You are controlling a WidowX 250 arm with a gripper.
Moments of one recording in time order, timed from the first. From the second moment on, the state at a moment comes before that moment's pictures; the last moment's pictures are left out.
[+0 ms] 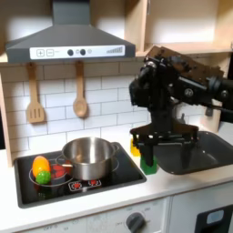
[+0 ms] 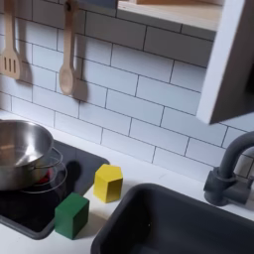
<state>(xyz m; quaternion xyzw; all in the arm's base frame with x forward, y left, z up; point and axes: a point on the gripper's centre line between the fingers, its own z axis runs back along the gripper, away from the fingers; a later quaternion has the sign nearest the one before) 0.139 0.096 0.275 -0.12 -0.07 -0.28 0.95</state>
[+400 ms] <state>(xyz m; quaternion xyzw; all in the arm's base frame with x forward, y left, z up) 0.136 0.089 0.277 -0.12 -0.07 -0.28 0.95</state>
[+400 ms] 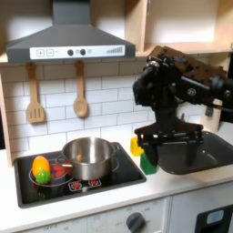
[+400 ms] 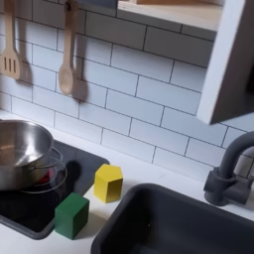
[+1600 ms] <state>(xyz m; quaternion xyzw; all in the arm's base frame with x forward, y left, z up) 0.140 0.091 0.282 -0.06 -0.10 -0.23 0.96</state>
